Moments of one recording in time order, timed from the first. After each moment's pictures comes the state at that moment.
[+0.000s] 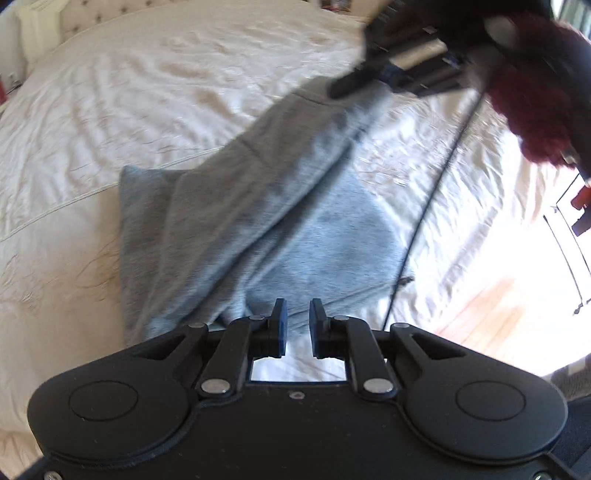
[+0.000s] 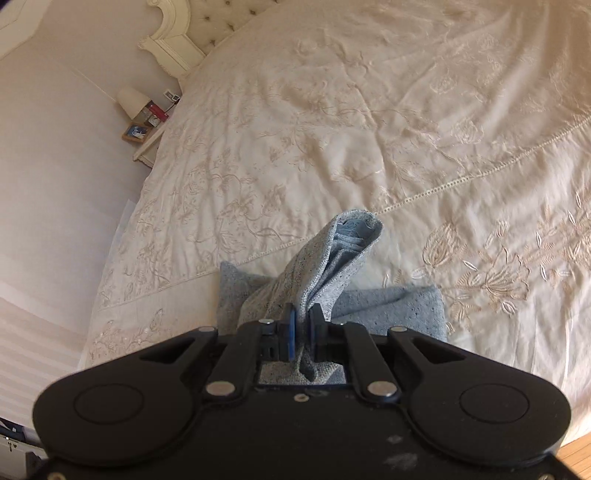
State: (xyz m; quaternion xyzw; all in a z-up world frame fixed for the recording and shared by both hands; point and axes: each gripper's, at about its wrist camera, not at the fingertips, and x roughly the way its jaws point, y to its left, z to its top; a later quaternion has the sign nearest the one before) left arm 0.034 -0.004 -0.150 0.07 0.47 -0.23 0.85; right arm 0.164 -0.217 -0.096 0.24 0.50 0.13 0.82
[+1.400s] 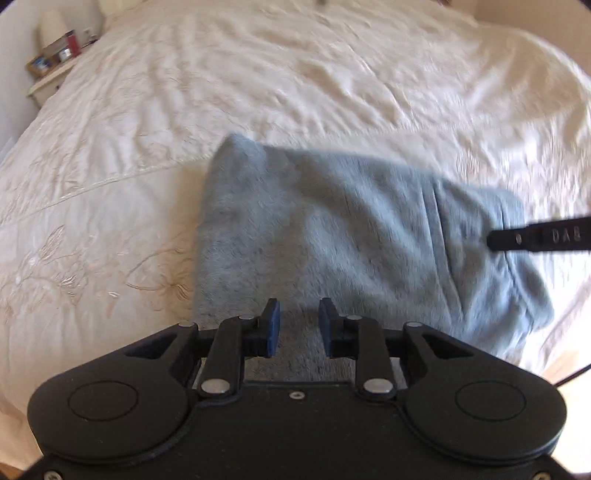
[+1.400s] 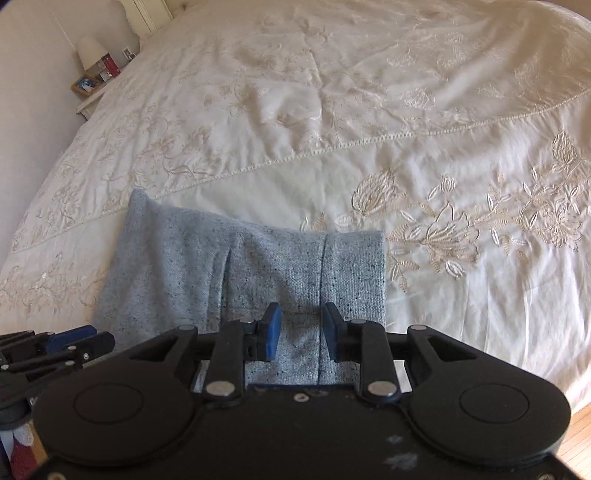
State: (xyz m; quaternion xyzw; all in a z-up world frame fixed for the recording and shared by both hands) left arm 0.114 0.015 -0.200 0.08 0.53 -0.07 0.84; right arm 0.134 -0.204 -0.182 0.11 0.54 0.04 0.83
